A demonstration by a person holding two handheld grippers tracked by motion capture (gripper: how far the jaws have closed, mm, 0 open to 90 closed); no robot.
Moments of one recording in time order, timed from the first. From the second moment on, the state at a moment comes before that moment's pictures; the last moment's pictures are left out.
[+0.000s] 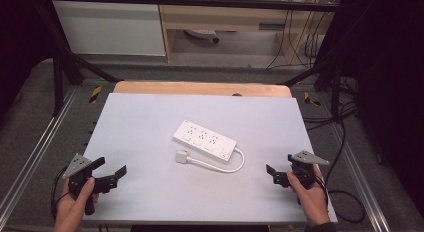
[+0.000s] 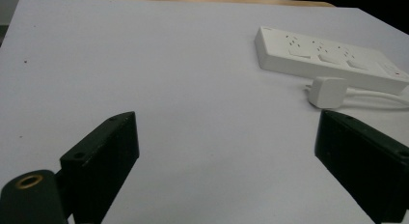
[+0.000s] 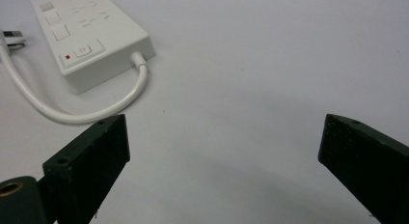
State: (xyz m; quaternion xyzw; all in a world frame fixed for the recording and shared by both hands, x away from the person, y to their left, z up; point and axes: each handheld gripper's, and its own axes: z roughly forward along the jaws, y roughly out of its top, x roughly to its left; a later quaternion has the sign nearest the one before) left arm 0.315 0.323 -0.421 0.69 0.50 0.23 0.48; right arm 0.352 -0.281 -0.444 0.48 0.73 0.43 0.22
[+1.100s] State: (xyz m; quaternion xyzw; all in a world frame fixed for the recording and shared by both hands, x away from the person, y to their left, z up) left arm 0.316 0.315 -0.425 0.72 0.48 0.21 0.47; right arm 0.352 -0.271 -0.435 0.45 0.73 0.47 0.22
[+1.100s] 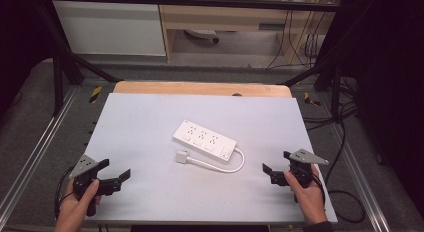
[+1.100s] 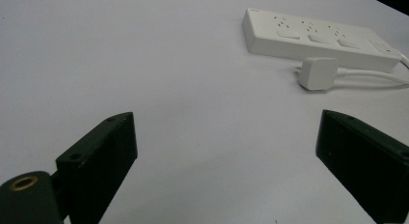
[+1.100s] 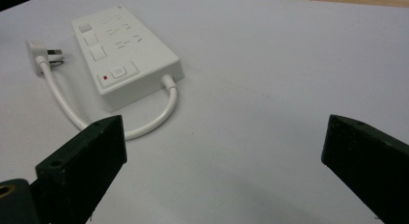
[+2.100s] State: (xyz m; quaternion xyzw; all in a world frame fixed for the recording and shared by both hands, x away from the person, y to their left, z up) left arm 0.318 0.312 -0.428 0.73 0.48 0.20 0.45; right arm 0.362 -0.250 -0.405 0.42 0.74 0.49 0.21
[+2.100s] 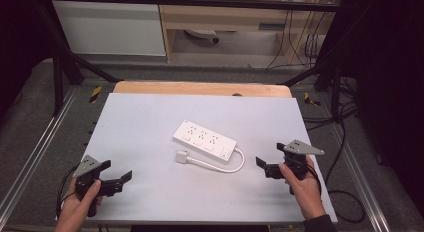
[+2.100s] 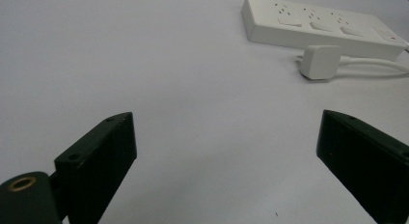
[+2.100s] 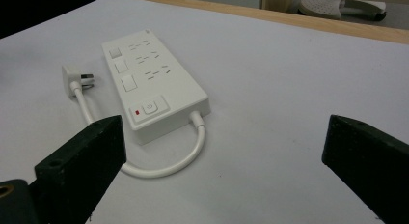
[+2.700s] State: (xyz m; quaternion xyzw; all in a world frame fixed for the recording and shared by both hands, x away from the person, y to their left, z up) left arm 0.318 0.311 -0.430 0.73 0.48 0.20 0.45; right arm 0.386 -0.227 -0.384 0.40 0.73 0.50 0.23
